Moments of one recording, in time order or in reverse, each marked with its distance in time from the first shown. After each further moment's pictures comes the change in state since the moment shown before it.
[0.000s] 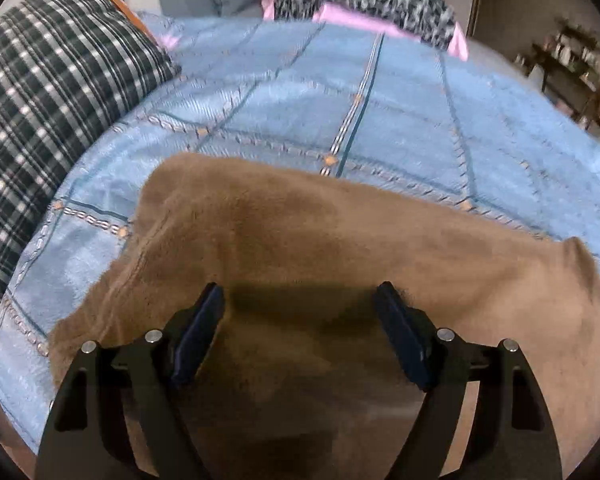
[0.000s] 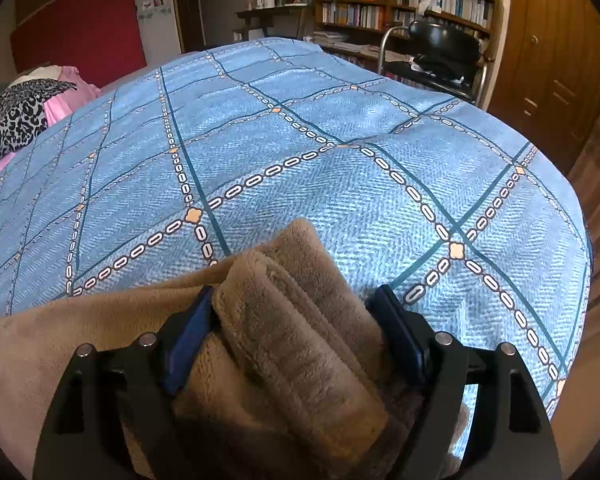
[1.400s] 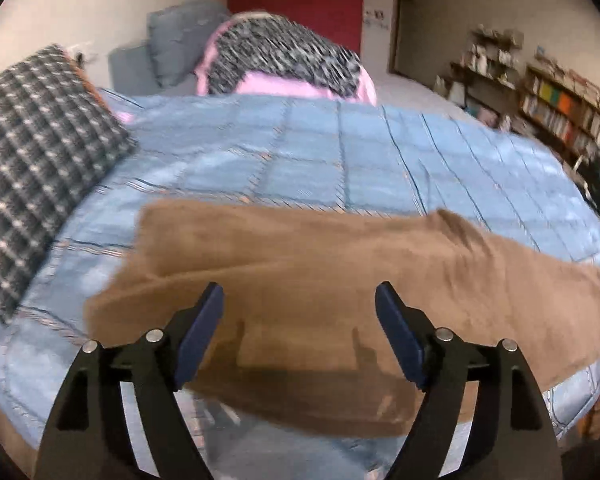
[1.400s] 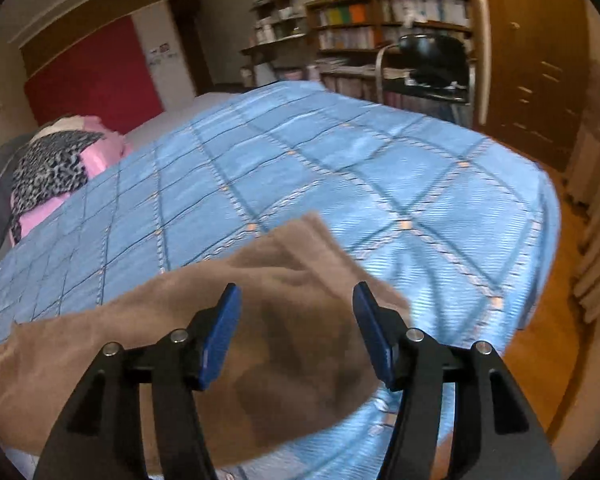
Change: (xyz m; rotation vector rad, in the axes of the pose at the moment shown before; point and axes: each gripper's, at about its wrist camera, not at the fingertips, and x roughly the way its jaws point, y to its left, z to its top) left arm -0.116 -0.022 -0.066 0.147 -0.233 -0.221; right arm -0.110 -0.022 -0.029 0.103 -0.094 0.146
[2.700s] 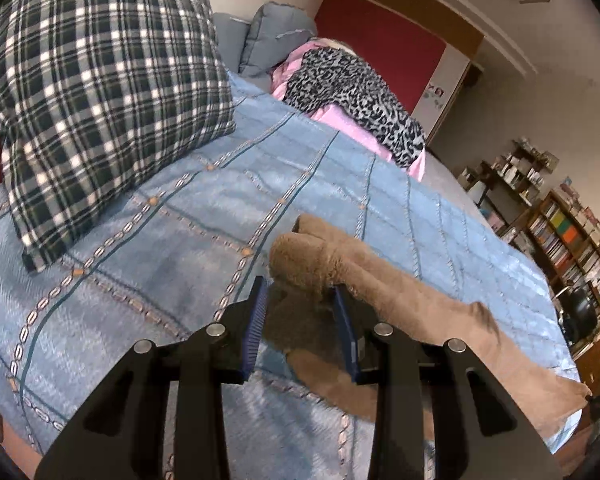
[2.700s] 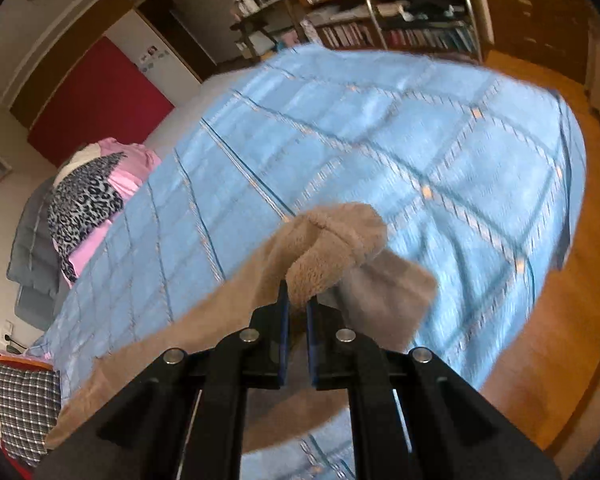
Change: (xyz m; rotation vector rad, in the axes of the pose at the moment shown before) left arm -0.038 0.195 -0.024 -0.405 -0.132 -0.070; right arm -0.014 -0.022 0.034 0.260 0.191 0.169
